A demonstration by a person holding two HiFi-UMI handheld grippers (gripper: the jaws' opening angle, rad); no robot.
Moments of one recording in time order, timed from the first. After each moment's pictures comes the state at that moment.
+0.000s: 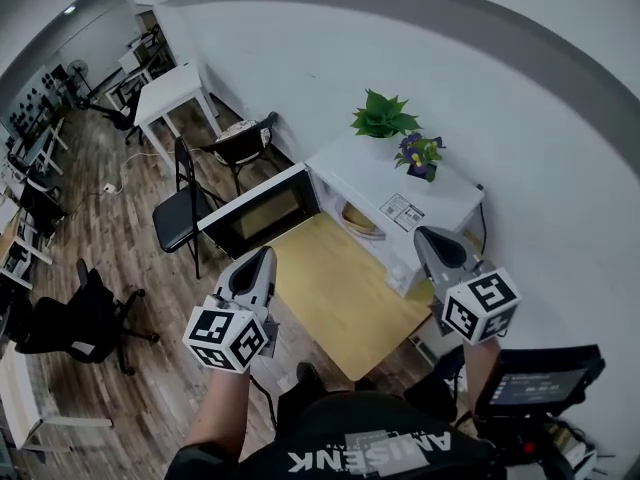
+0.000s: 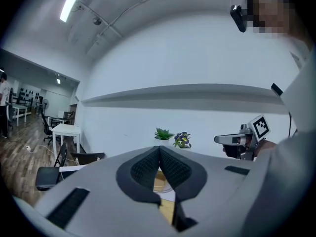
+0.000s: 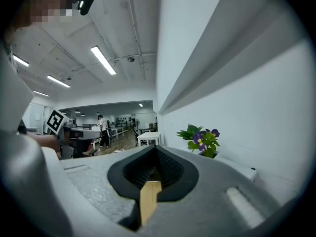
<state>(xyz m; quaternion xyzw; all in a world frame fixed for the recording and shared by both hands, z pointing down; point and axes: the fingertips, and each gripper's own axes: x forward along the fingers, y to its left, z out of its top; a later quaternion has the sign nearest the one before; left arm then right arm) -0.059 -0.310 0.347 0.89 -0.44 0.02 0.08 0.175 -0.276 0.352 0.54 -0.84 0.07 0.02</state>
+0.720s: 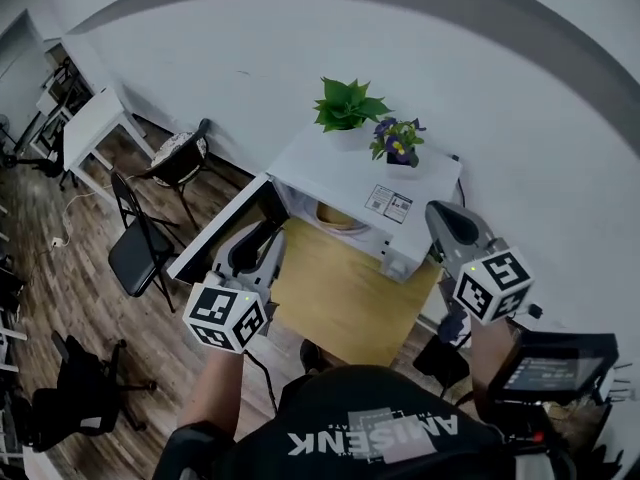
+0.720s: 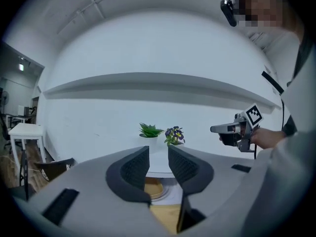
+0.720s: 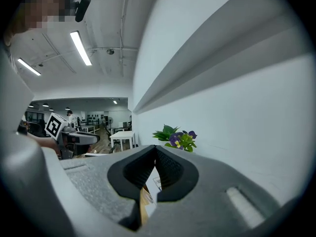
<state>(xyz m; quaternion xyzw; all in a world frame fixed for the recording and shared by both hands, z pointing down) -0.022 -0.418 0.368 0.96 -0.26 0.05 0.06 0.197 -0.313 0.349 0.67 -0.74 0.08 0.02</state>
